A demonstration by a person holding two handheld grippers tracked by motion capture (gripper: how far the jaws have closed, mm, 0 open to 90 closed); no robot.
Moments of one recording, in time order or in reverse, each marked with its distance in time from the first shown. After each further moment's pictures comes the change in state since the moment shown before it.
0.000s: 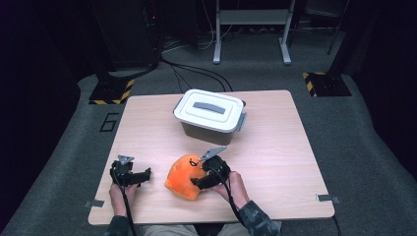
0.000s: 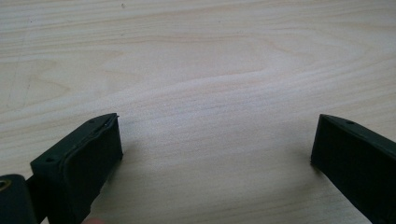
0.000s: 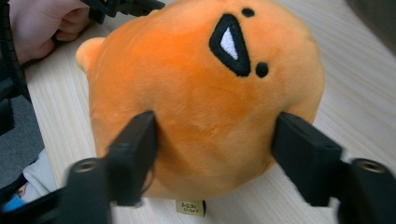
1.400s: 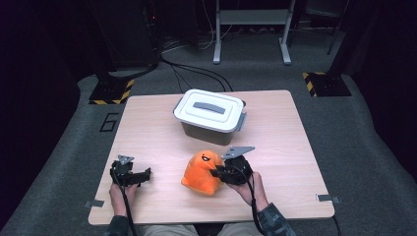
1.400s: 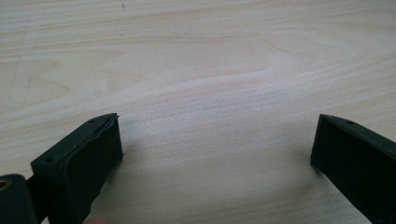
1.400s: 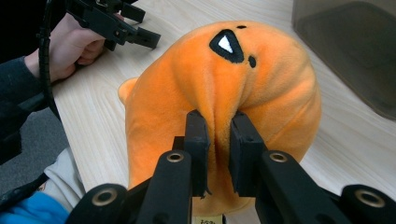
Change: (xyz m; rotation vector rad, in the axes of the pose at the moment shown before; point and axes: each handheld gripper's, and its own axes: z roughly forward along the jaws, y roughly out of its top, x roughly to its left) left arm 0.000 0.000 0.000 0.000 0.001 -0.001; right arm -0.016 -0.021 -0.063 -0.140 -0.003 0.023
